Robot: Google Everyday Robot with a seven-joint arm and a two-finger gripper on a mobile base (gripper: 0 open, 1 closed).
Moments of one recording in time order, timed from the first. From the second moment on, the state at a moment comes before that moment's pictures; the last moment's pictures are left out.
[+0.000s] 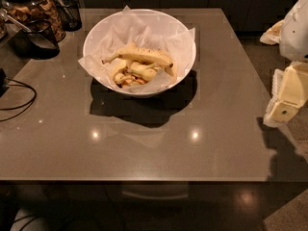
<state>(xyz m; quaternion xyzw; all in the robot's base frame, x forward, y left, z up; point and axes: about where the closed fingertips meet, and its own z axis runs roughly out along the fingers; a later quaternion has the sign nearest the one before) 0.438 -0.217 0.976 -0.60 0.78 -0.03 0.16</state>
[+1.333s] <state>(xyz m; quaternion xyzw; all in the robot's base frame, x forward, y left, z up) 0.498 -0.131 0.974 -0.63 0.77 0.00 0.11</state>
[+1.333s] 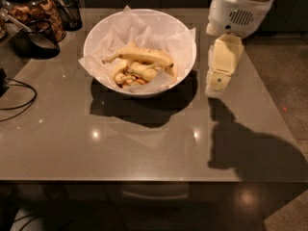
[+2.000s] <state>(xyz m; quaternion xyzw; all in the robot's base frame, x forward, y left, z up) 0.519 -0.110 0.984 -0.63 0.76 0.00 0.14</state>
